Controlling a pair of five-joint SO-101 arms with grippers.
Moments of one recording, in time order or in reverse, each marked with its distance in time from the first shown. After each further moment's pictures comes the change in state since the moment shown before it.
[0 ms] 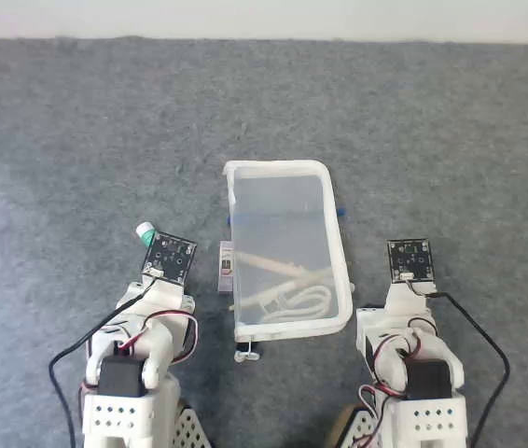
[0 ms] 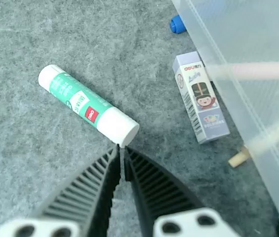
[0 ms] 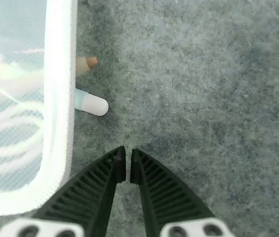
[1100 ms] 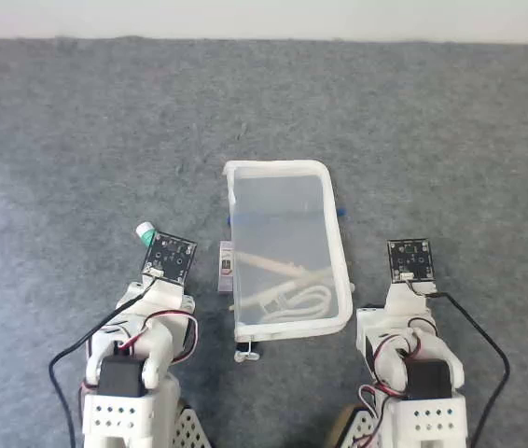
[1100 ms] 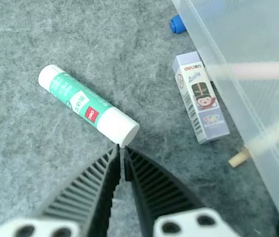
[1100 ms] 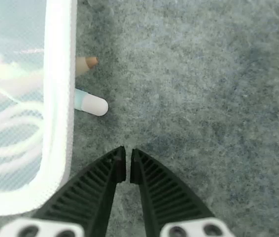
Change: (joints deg) left arm 0.0 0.0 0.0 0.0 0.0; right arm 0.0 0.0 -0.4 0.0 0.0
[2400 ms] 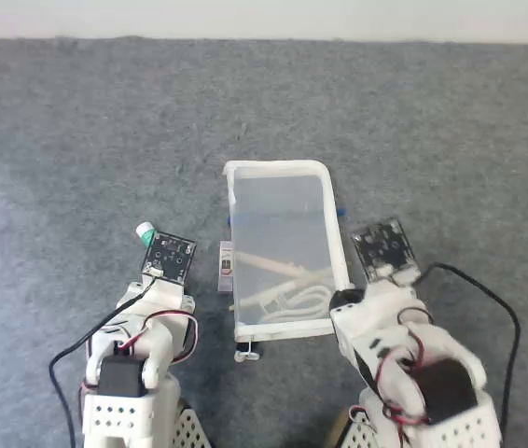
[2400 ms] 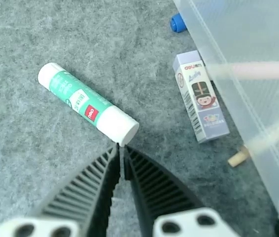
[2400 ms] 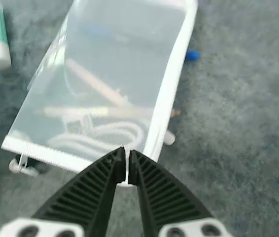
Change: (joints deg) left arm 0.0 0.0 0.0 0.0 0.0; right arm -19.5 18.7 -33.1 9.0 0.0
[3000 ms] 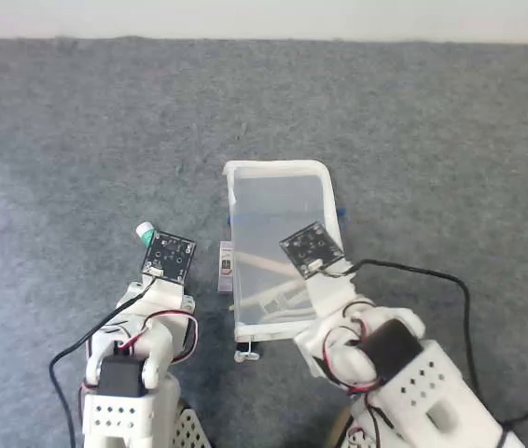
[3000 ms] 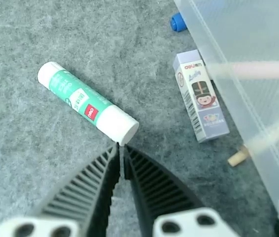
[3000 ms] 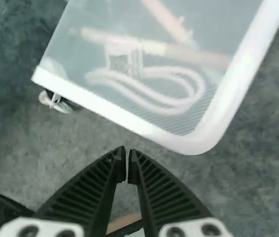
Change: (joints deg) left arm 0.0 0.0 0.0 0.0 0.0; right arm -17.4 20.7 -0.8 0.0 -7.4
